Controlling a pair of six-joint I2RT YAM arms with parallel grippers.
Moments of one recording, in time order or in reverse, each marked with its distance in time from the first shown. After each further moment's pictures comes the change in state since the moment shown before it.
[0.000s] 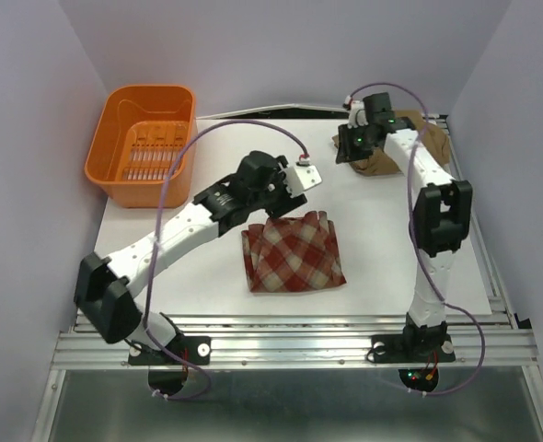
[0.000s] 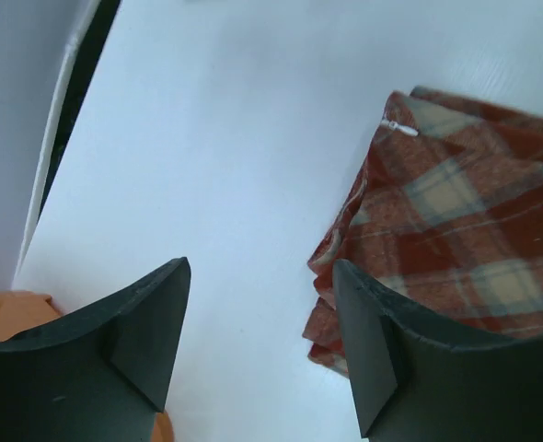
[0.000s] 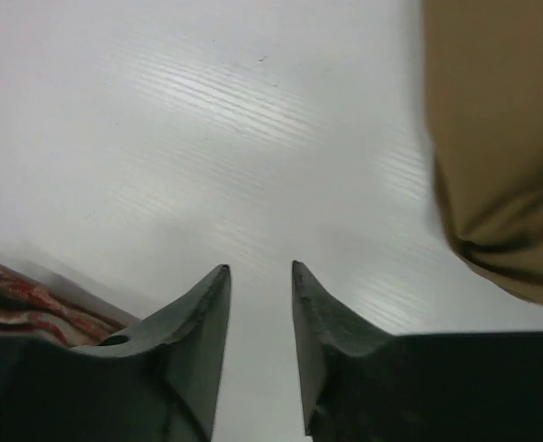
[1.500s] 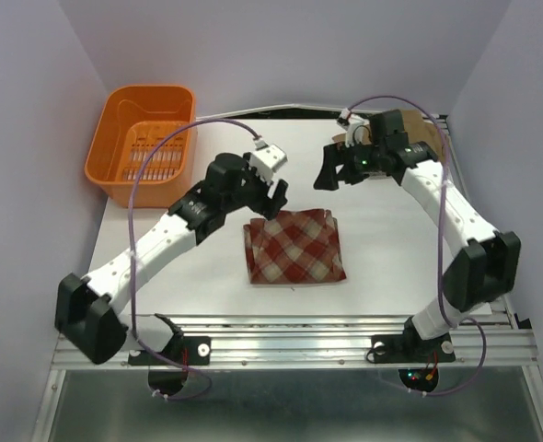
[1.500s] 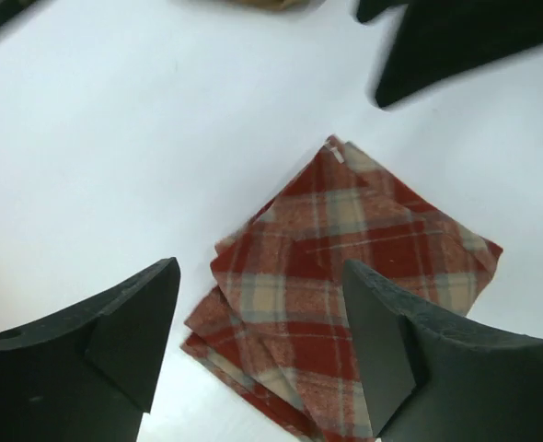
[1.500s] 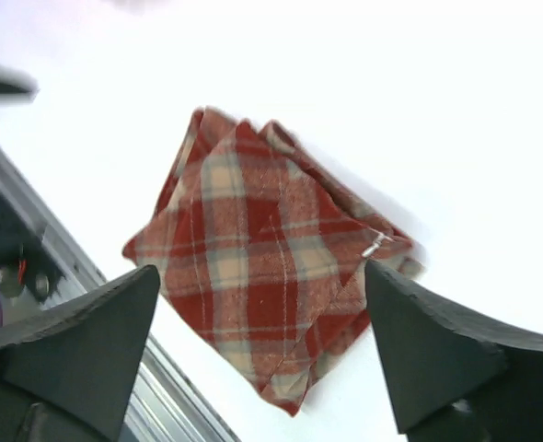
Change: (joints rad) left arm 0.195 -0.132 -0.164 0.153 0.216 -0.525; right arm 0.083 -0.497 -0.423 0.028 -0.284 0.055
